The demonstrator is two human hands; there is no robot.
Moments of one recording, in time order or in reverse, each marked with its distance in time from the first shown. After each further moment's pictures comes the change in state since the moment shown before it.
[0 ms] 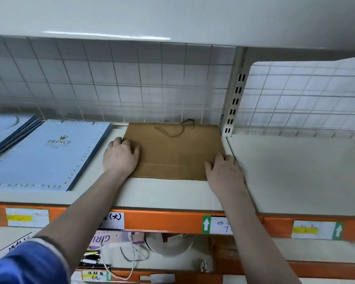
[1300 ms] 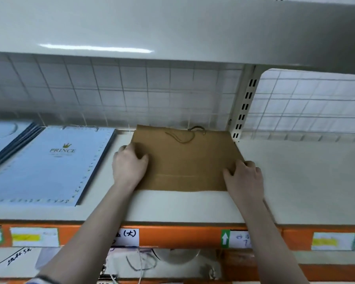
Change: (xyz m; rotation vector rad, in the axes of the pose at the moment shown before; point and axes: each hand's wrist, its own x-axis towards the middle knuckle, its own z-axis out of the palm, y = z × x) left_hand -0.004 0.004 -0.016 -0.380 0.018 -0.094; right_hand 0.005 0.000 -0.009 0.060 0.073 0.145
